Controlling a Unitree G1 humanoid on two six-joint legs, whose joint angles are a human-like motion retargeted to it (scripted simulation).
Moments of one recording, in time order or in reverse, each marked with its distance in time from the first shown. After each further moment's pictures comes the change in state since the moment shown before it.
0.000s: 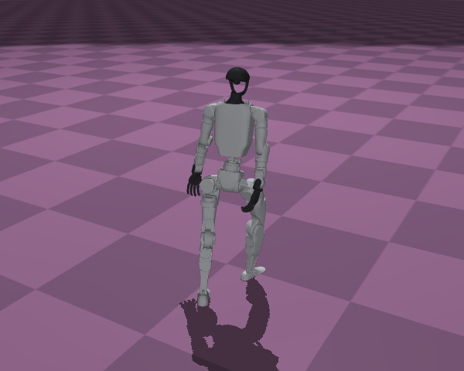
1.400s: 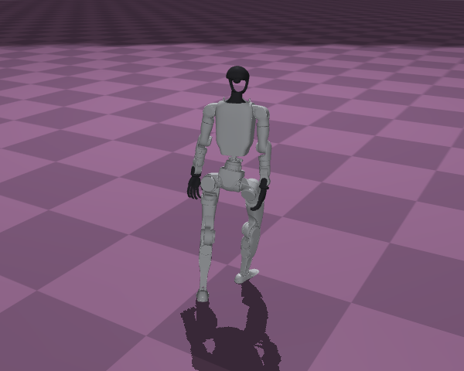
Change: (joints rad) left arm 0.062 -0.021 0.087 0.034 -0.024 -0.015 -0.063; right arm -0.042 0.015 0.044 -0.106 0.007 -0.048 0.002; waist 0.031 -0.067 -0.016; left_leg -0.063 -0.009 -0.002 0.177 0.118 0.006; right_leg 0.082 -0.005 0.002 -0.036 -0.044 -0.009
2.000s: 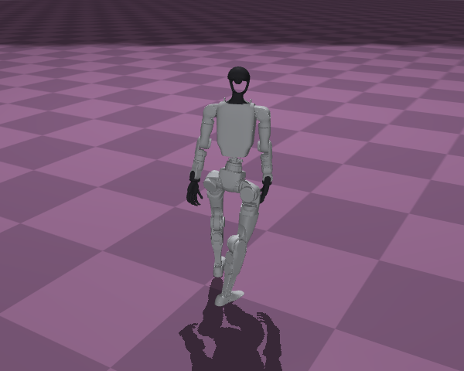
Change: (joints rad) left arm 0.126 -0.063 0.135 0.077 0.038 0.069 -0.033; right arm -0.177 0.017 0.122 -0.142 0.068 -0.148 0.048; waist 0.222 0.011 0.039; left_leg -0.539 0.120 0.028 -0.044 0.133 -0.005; right_leg 0.534 0.124 -0.034 -0.285 -0.171 0.135
